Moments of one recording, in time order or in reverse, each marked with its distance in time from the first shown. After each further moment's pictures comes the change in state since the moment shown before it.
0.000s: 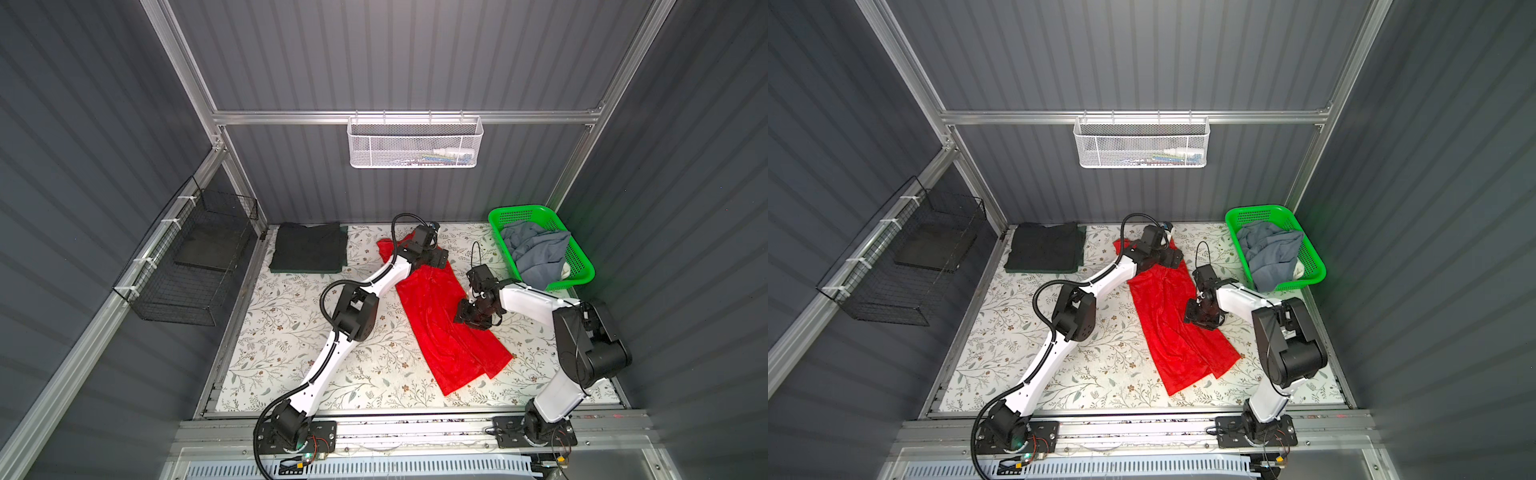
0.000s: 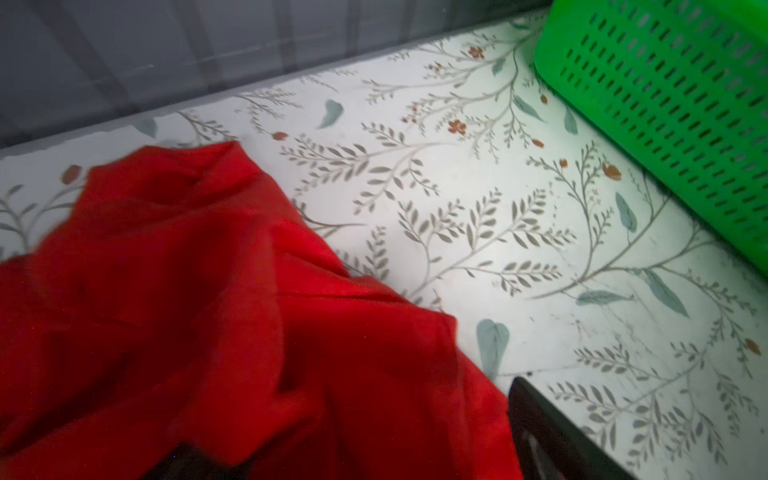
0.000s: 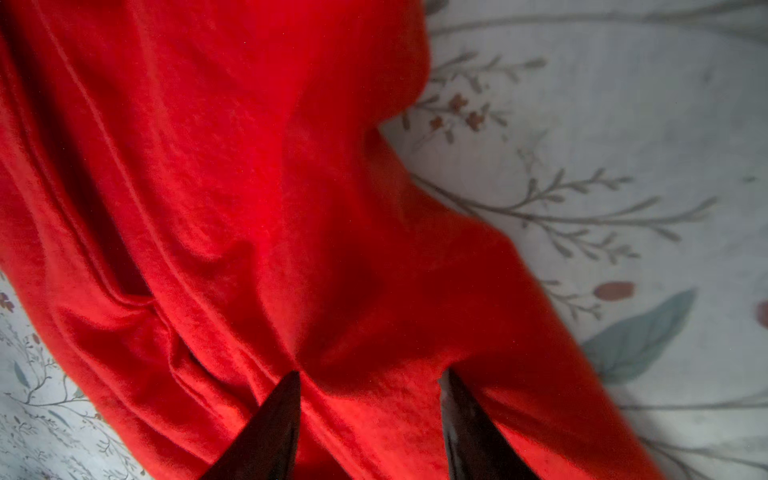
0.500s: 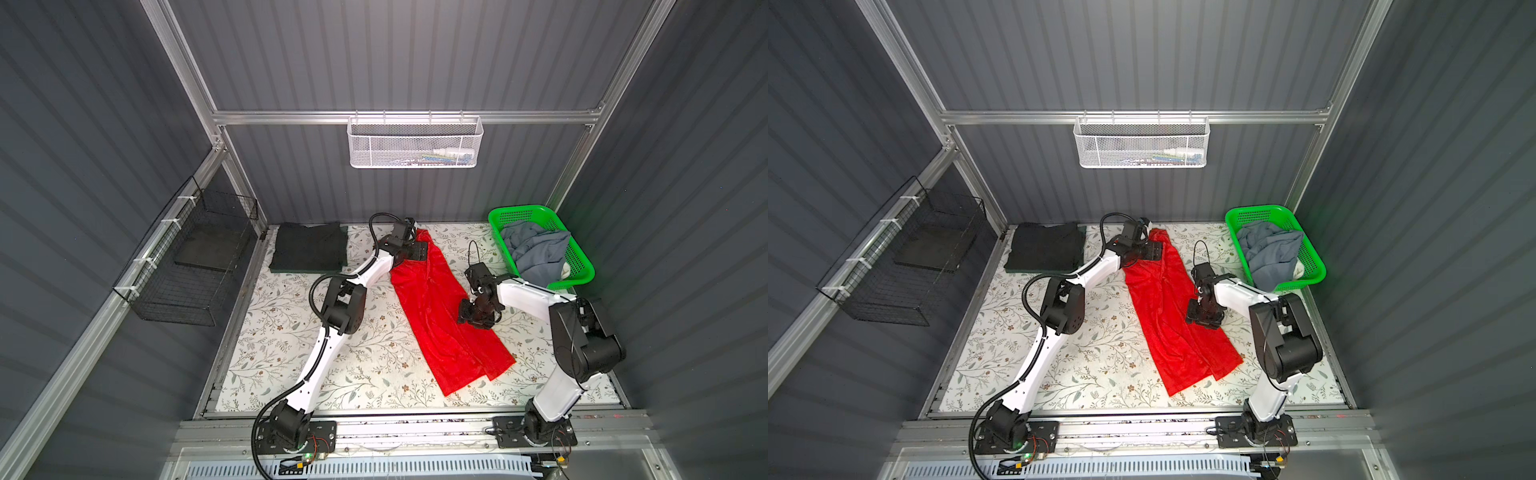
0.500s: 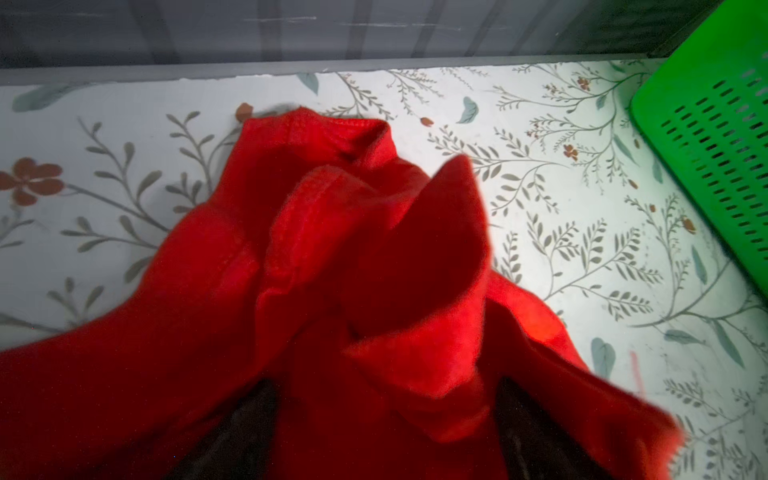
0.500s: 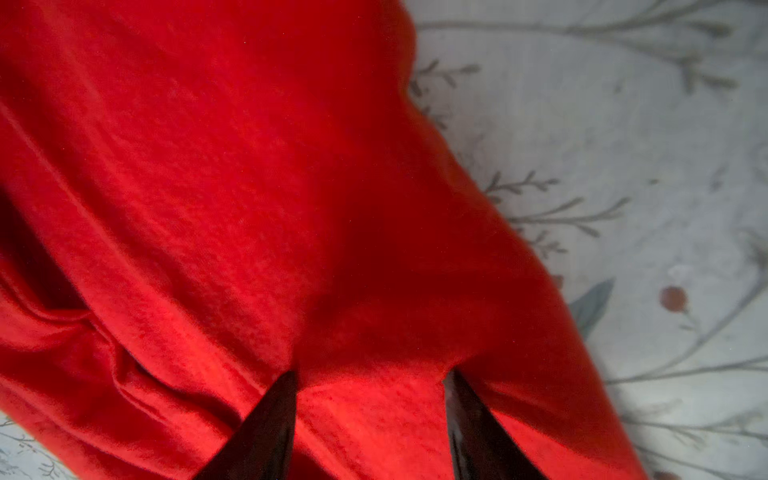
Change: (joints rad) left arm 0.125 -0.022 -0.078 0.044 0.118 -0.174; right arm 0.000 0.035 0.058 -0.099 0.070 -0.034
